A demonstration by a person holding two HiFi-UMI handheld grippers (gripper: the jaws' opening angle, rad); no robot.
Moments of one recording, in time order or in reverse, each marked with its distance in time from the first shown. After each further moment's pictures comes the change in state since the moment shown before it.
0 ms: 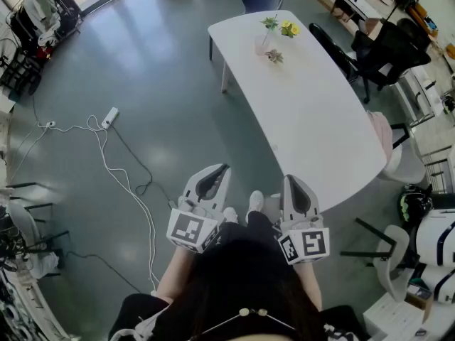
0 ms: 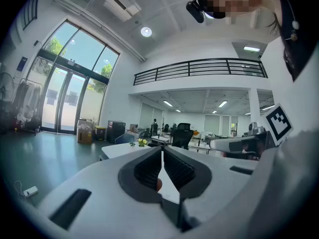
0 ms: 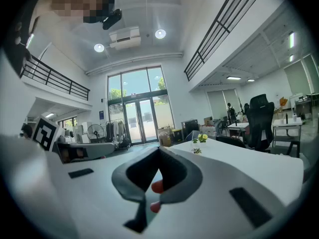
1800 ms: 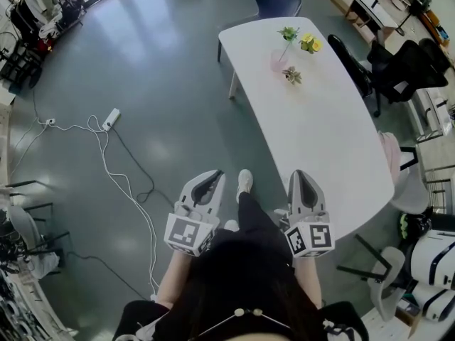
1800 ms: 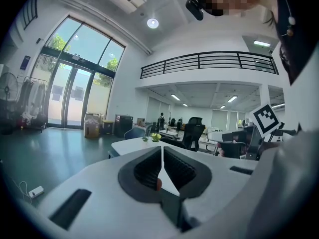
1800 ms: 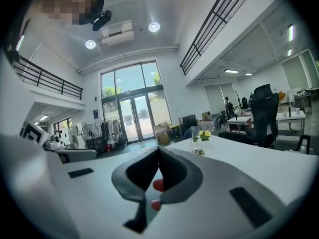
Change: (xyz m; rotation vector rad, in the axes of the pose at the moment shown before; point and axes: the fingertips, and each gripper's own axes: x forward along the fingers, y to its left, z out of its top) left arm 0.077 0.119 -0.019 -0.031 0.081 0.076; right arm 0.157 -0.052 -0.003 0.045 0.044 -0.026
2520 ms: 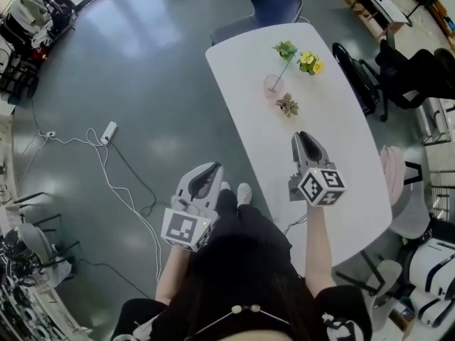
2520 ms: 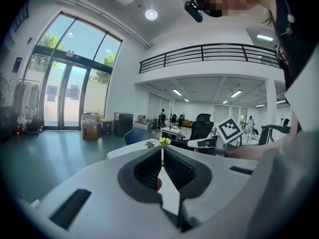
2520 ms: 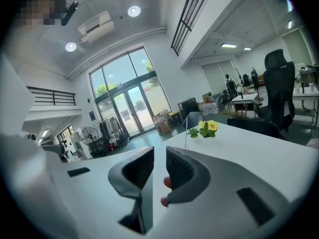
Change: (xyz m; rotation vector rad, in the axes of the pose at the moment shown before) left arm 0.187 0.074 0.064 0.028 0.047 0.011; right arm 0.257 -0.156 0.014 0.153 0.156 0.056
